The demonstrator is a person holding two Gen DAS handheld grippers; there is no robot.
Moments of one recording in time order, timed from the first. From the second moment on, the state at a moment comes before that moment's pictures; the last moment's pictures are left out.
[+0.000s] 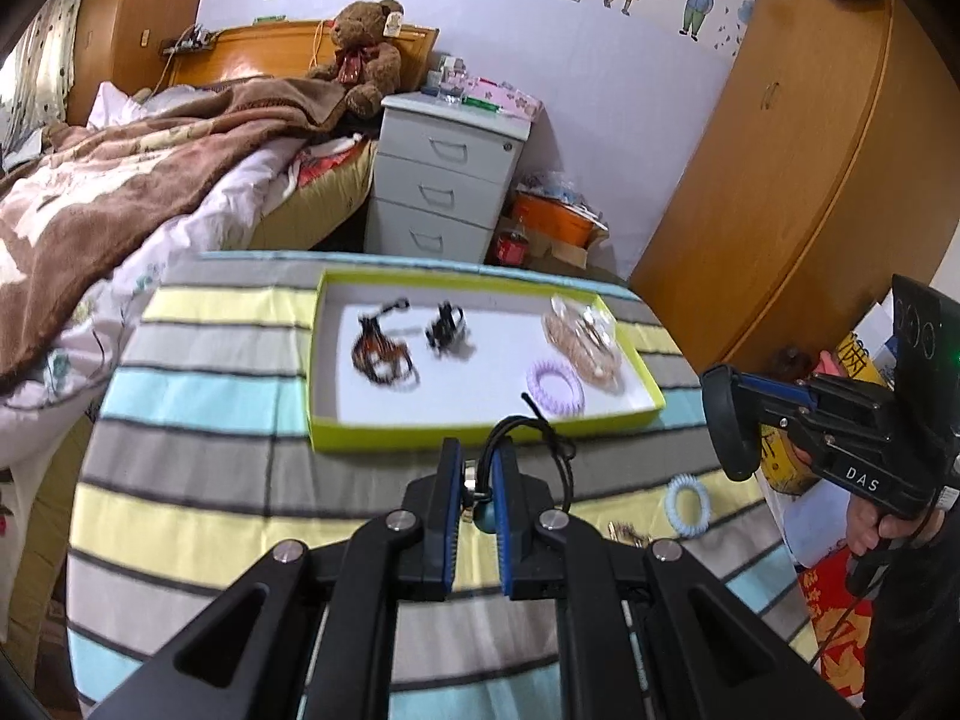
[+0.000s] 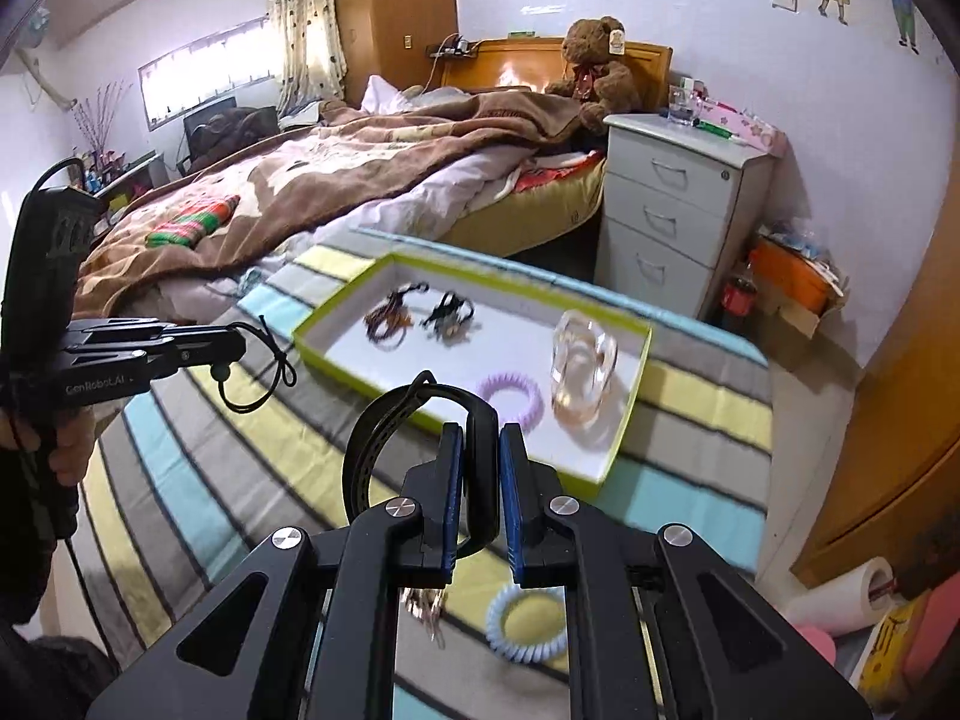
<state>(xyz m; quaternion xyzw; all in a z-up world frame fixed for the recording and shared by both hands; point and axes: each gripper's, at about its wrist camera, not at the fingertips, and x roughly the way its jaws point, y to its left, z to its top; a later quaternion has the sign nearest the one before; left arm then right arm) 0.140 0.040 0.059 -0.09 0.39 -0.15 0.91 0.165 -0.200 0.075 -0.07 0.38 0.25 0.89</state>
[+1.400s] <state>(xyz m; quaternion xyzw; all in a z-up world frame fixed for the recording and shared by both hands) 0.250 0.043 -0.020 -0.10 0.47 -0.12 0.87 0.338 -0.108 -0.012 -0.14 0.50 0.17 0.84</state>
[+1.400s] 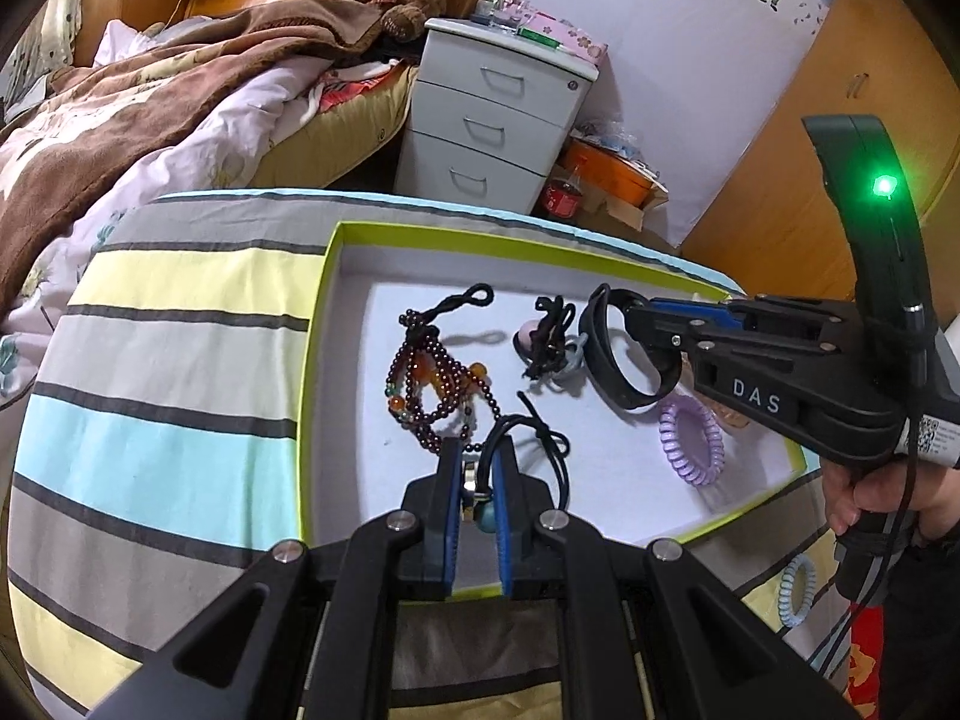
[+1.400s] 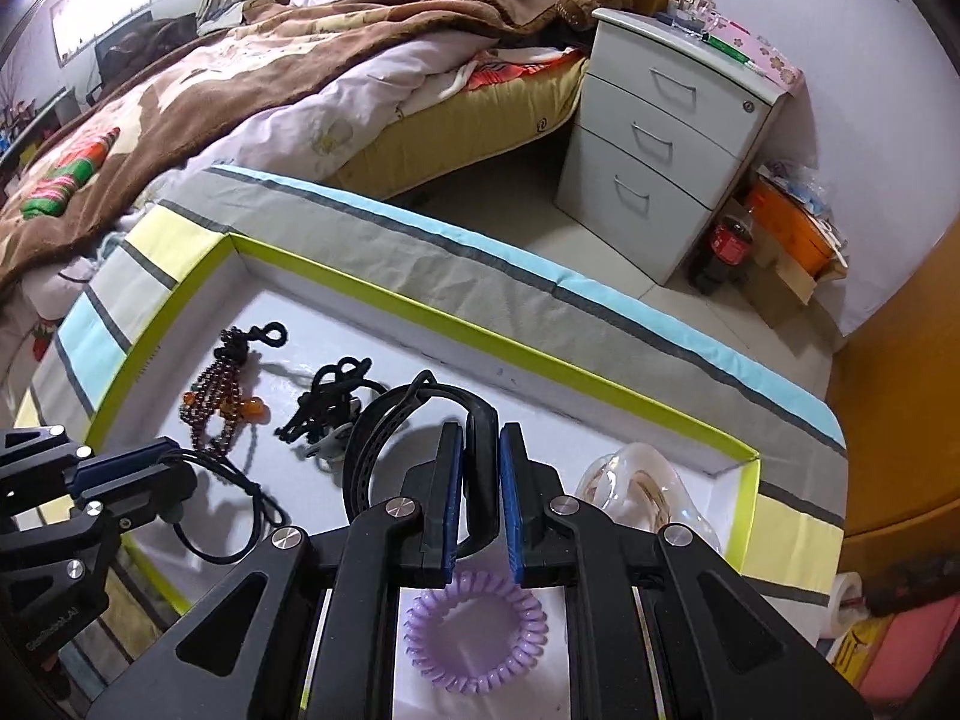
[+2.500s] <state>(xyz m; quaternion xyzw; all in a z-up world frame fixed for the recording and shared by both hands) 0.253 0.040 -0.022 -0.10 0.47 -0.10 0.87 0.343 -0.100 -0.022 -0.18 0.50 0.15 0.84</state>
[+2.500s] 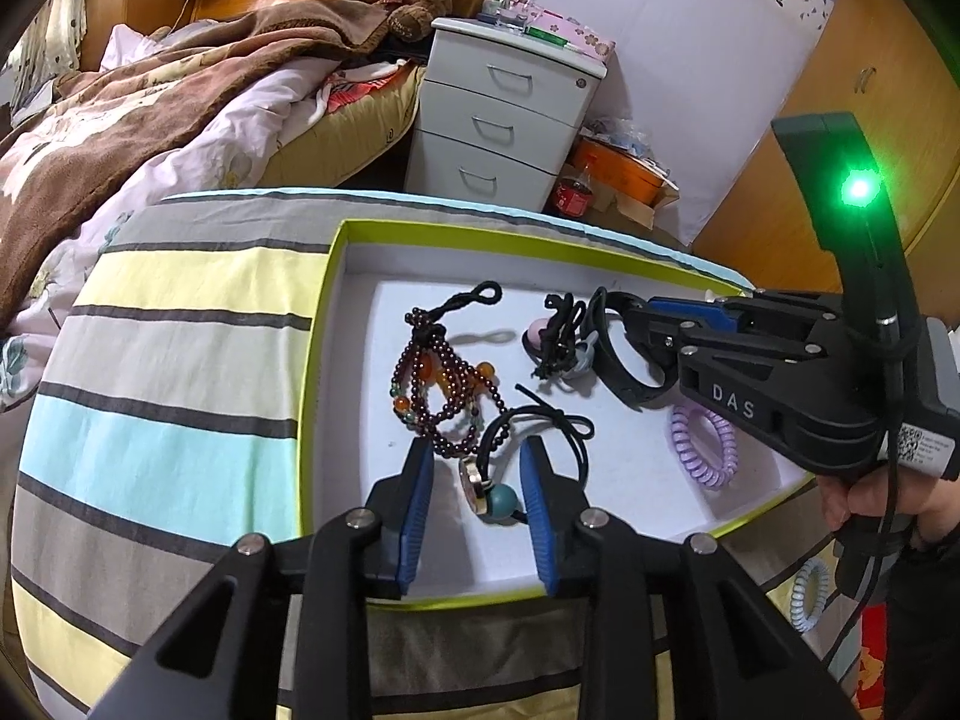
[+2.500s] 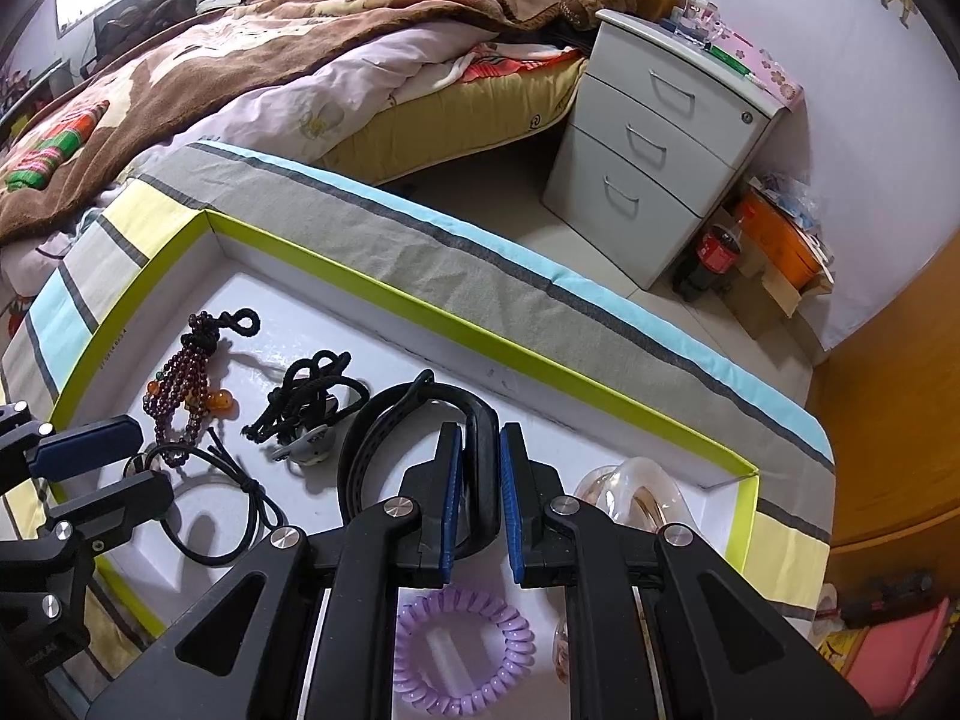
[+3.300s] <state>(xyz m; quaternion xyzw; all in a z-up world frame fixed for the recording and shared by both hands) 0.237 0.039 -0.001 -0.09 0.45 -0.09 0.88 0.319 -0.108 0.005 -0.16 0.46 0.15 0.86</state>
